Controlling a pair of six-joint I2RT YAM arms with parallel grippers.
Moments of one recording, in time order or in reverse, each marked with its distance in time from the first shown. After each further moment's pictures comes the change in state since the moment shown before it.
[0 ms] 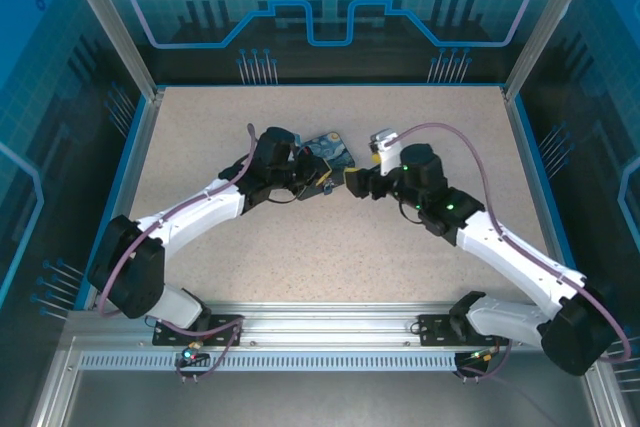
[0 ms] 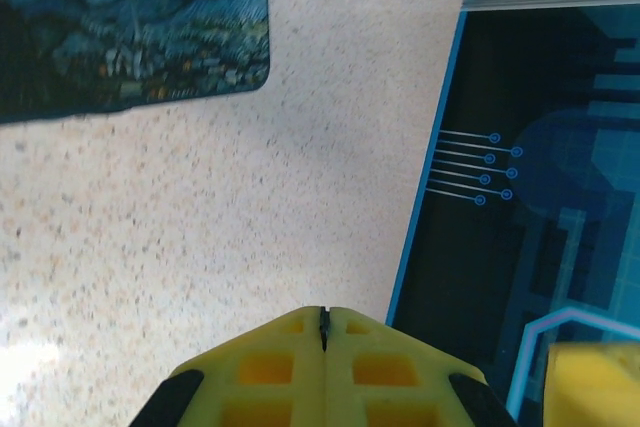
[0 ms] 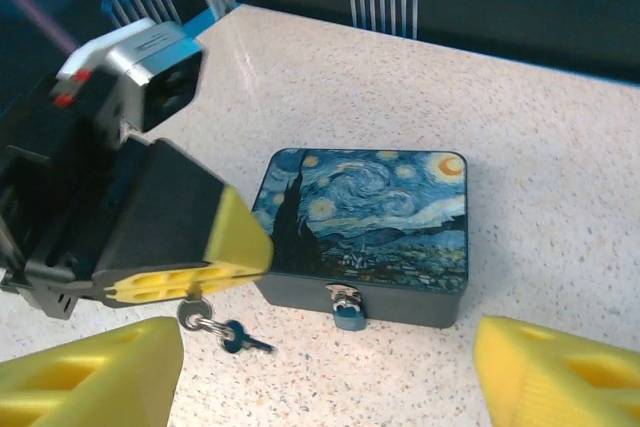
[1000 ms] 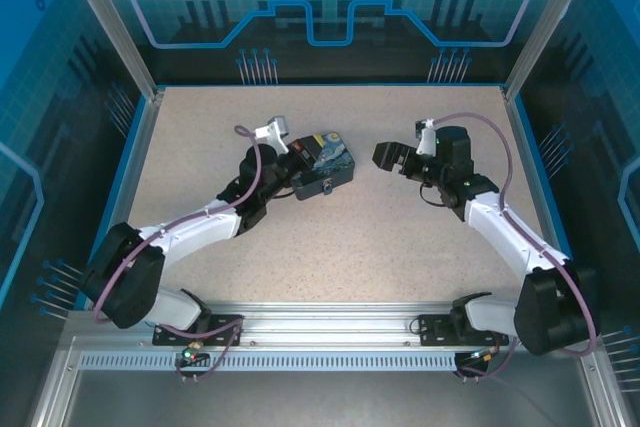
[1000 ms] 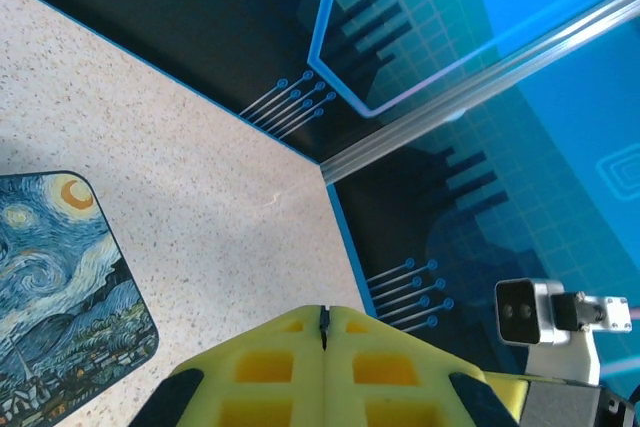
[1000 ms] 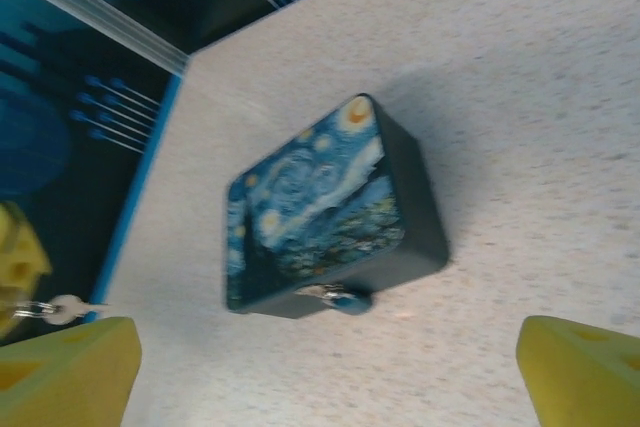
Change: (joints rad) left arm -0.022 -0.058 -0.243 0.686 -0.300 0.271; right arm -0.339 0.143 -0.020 0.075 -0.356 0.422
